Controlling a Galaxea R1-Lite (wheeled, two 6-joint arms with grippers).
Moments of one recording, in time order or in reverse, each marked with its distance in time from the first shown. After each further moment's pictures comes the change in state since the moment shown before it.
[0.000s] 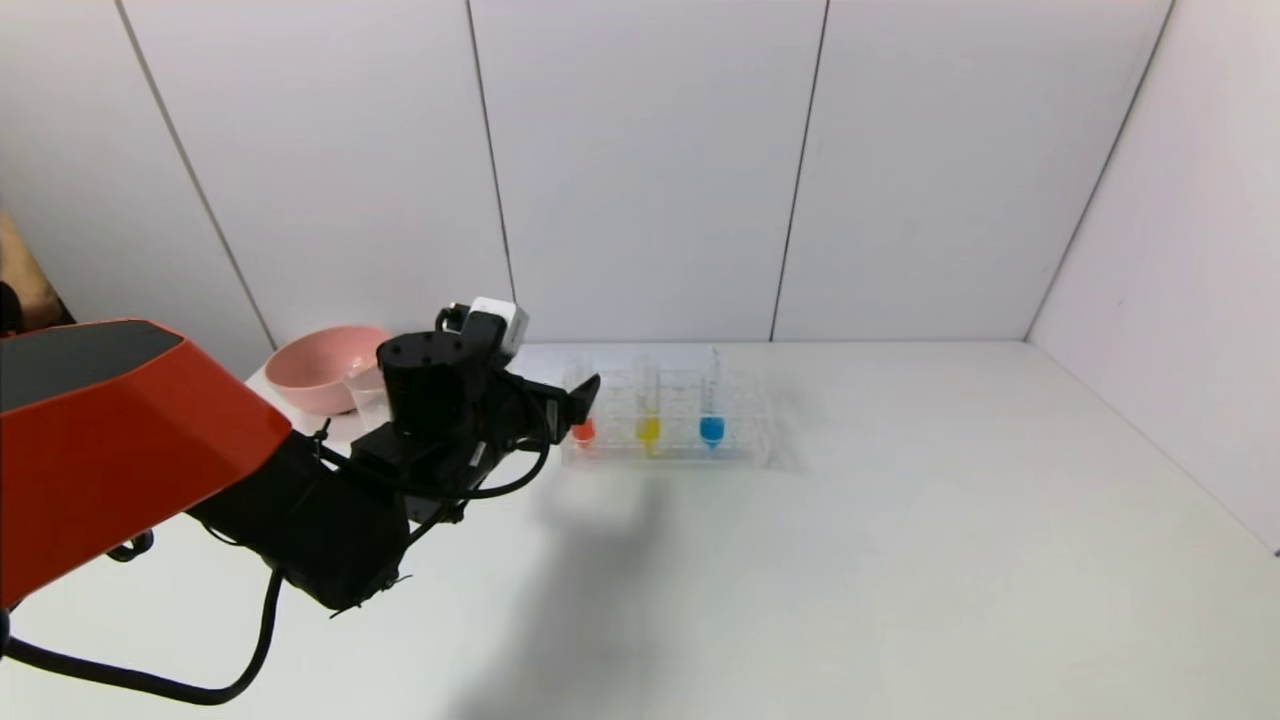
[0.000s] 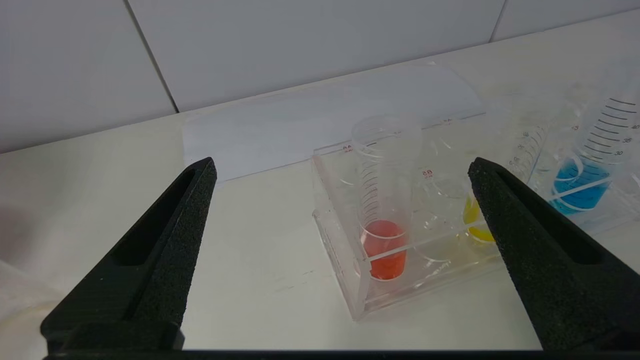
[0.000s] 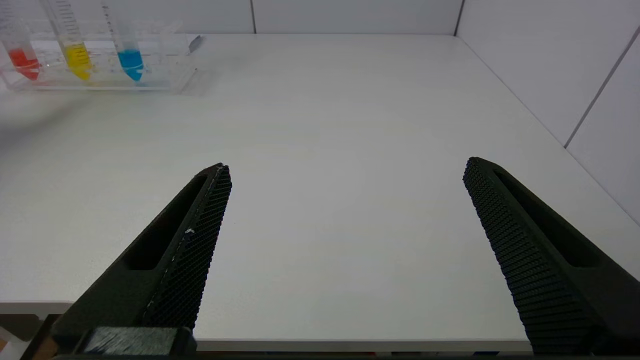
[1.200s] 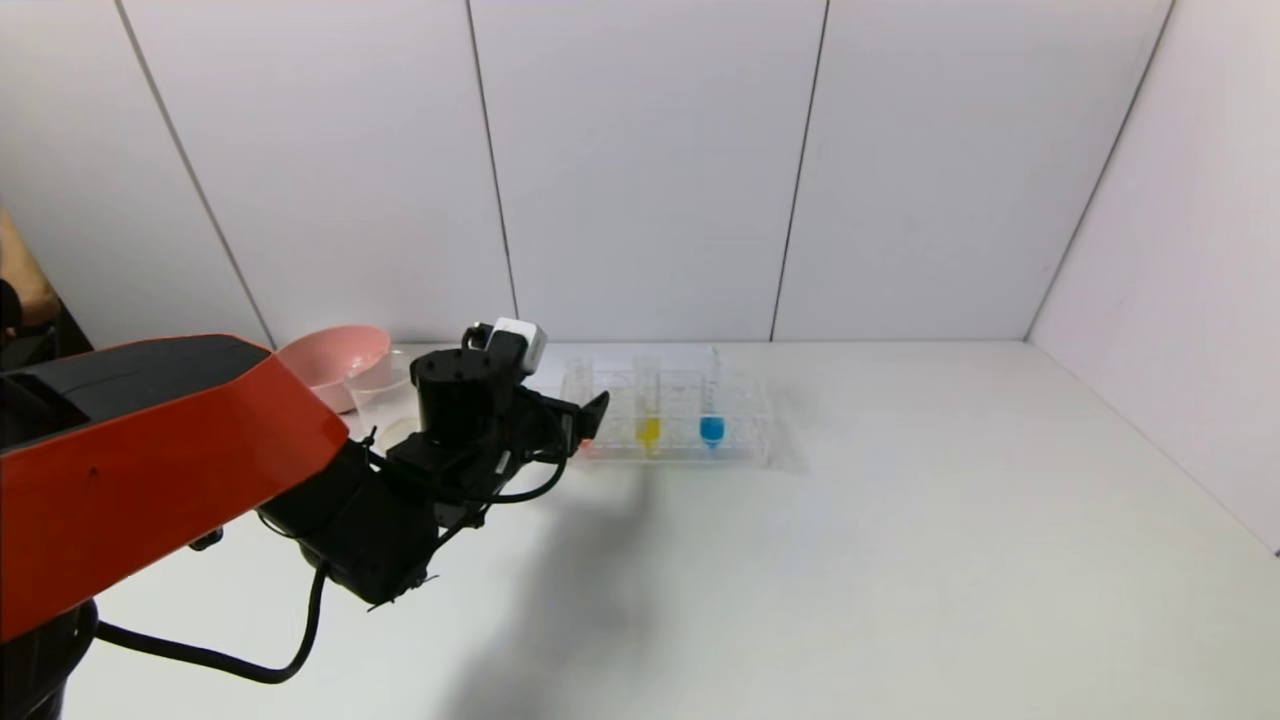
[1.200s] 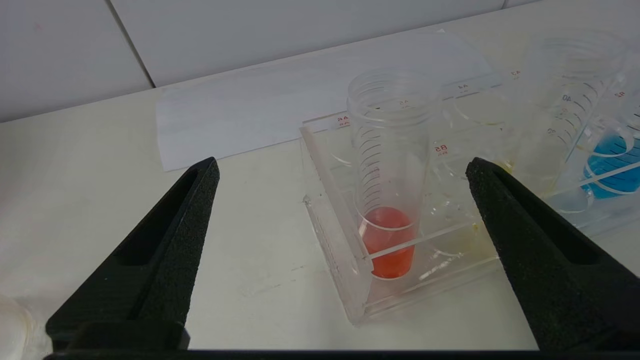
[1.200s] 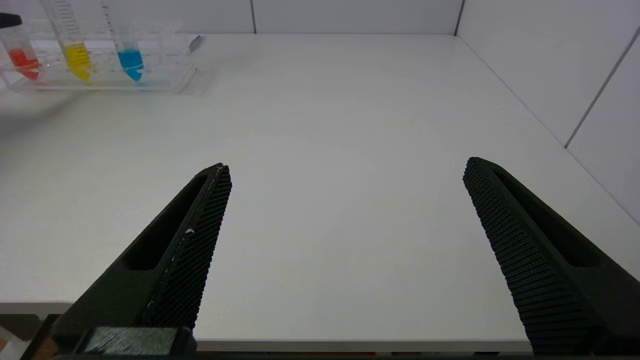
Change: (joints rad) left arm -0.001 0.096 -0.050 -0.006 -0.009 -0.006; right arm 0.000 0.000 0.000 0.000 0.000 0.000
